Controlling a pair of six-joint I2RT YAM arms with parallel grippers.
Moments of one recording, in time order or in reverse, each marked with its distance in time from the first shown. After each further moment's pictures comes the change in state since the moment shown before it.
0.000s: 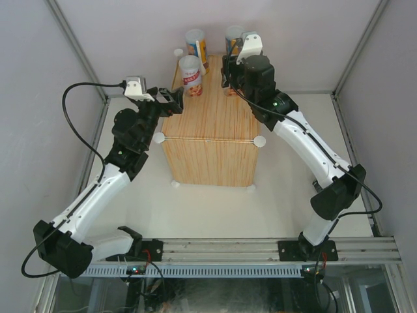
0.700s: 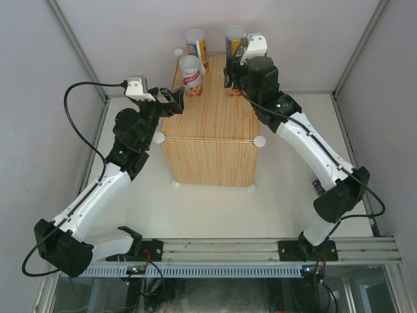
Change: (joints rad) left arm 0.000 0.008 0.000 0.000 0.000 0.000; right arm -0.012 -0.032 -0.041 0.013 -0.002 0.029
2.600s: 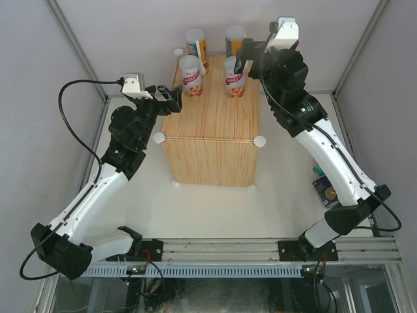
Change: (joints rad) left arm 0.000 -0.016 0.042 -0.067 0.000 0.004; right arm 0.012 -0.114 0.070 -0.026 0.086 0.039
